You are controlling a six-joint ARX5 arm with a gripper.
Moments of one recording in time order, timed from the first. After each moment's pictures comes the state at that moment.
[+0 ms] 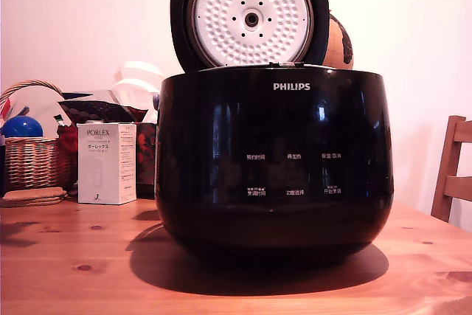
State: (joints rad) arm -0.33 1.64 2.10 -1.21 -0.04 0.06
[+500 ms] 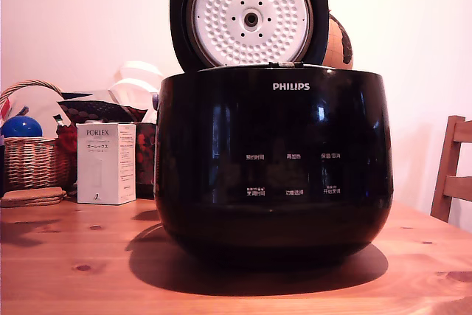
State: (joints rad) arm -0.30 1.64 2.10 -1.07 0.17 0.09
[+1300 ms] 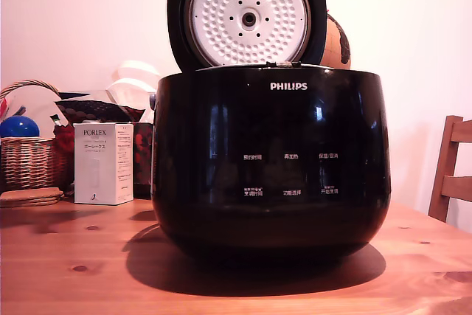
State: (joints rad) arm -0.21 1.78 2.10 -0.68 0.71 -0.08
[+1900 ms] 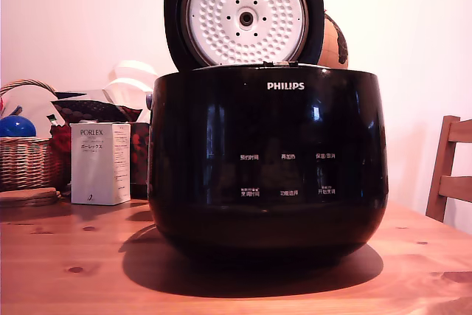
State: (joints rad) arm -0.21 1.96 2.10 -0.44 0.83 -0.21
